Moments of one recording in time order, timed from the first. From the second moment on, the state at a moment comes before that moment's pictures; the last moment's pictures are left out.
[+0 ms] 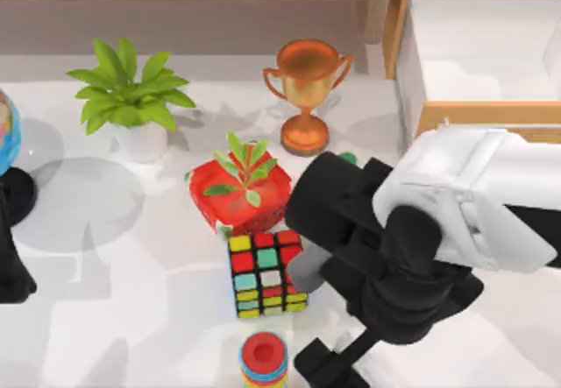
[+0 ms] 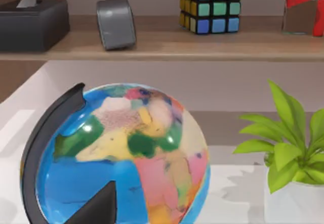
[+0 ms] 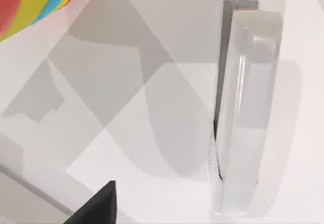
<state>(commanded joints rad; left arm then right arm) 0.00 0.00 0.00 0.00 0.00 0.00 0.94 1.72 1.15 -0.99 0.00 0.23</state>
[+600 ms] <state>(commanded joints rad) 0.00 0.00 0.00 0.00 0.00 0.00 0.94 1.83 1.02 -0.76 0.00 0.23</state>
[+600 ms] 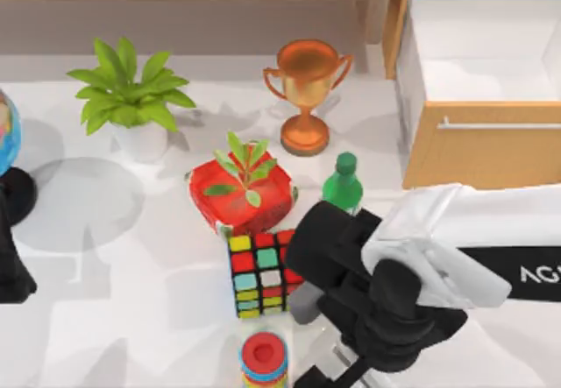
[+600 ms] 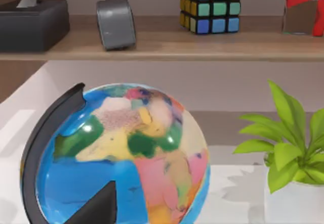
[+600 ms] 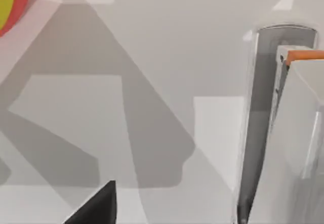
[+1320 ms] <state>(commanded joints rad) 0.00 0.00 0.00 0.00 0.00 0.00 0.94 1.84 1.03 -0.76 0.00 0.23</state>
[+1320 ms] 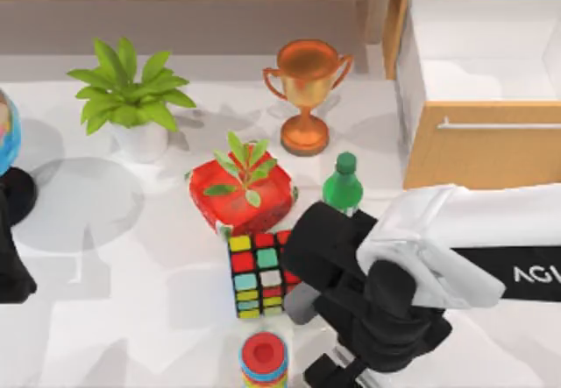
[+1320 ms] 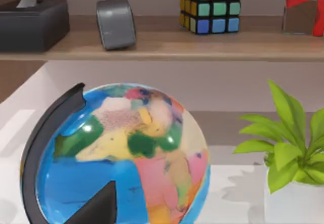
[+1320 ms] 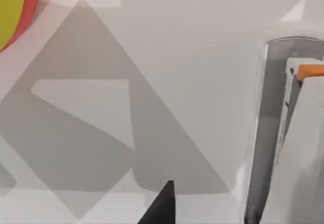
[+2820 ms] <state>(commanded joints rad) 0.00 0.00 0.00 0.00 0.00 0.00 0.89 1.79 1.05 -0.85 0.01 0.22</state>
